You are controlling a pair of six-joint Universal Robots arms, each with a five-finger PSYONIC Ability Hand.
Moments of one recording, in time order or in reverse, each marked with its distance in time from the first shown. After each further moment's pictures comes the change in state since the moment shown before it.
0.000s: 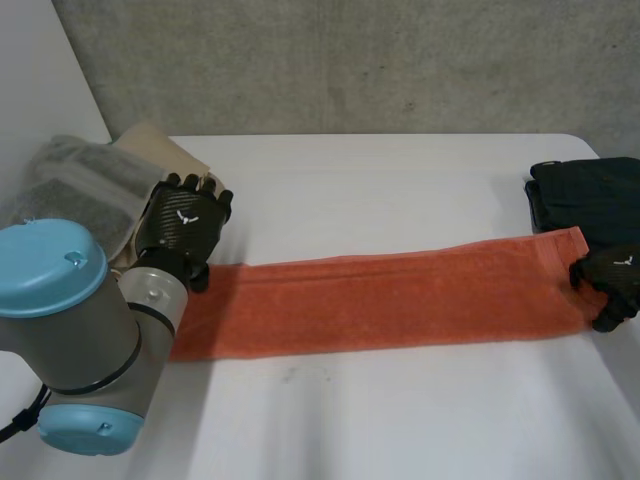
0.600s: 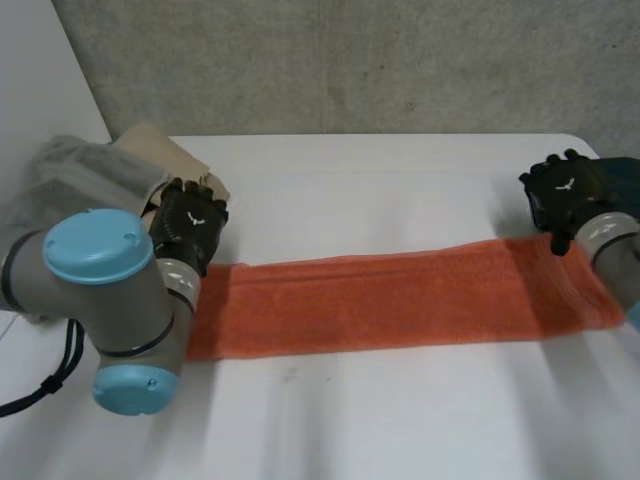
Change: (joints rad) left arm 0.006 -0.201 0.161 0.003 -0.089 0.225; right arm 0.323 0.049 -0.231 -0.216 0.275 0.003; left_hand 0.012 0.012 0.014 0.012 0.000; right_hand -0.580 -0.597 -0.578 -0.577 -0.563
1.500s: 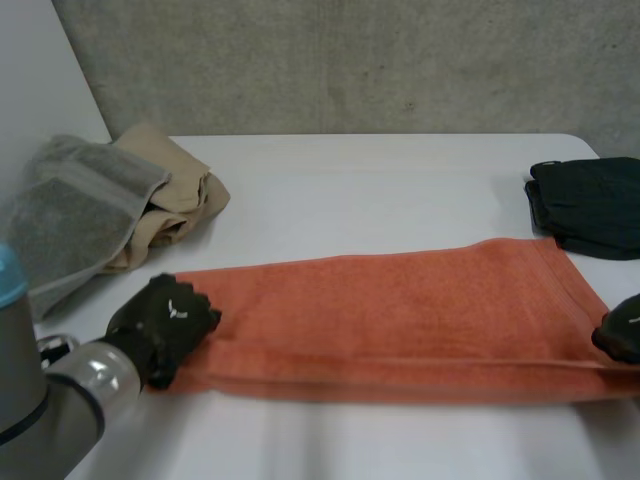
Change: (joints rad) left arm 0.091 0.423 -0.336 -0.443 0.319 0.013; right arm -0.226 -0.522 0.437 0.734 -0.007 -0.410; left_hand 0.894 0.997 0.989 0.998 0.930; right_hand 0.894 0.967 0.980 0.988 0.945
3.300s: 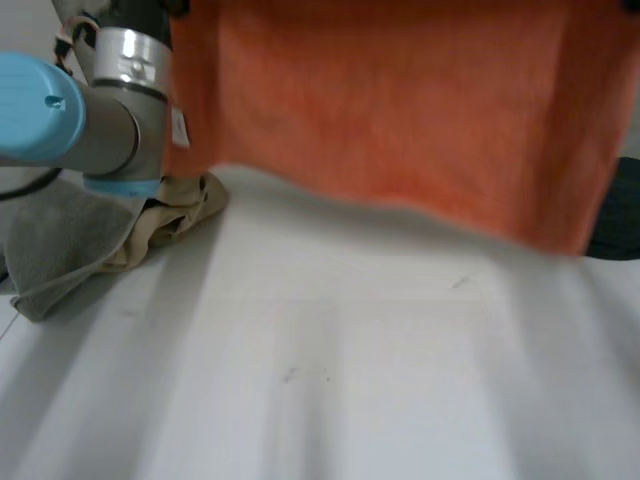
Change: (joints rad) left arm 0.023 -0.548 0.980 0.924 0.033 -0.202; right arm 0.348 0.336 -0.839 -0.885 0.230 0.486; left_hand 0.000 0.000 0.000 0.000 0.000; right_hand -0.005 -0.002 0.002 0.001 0.004
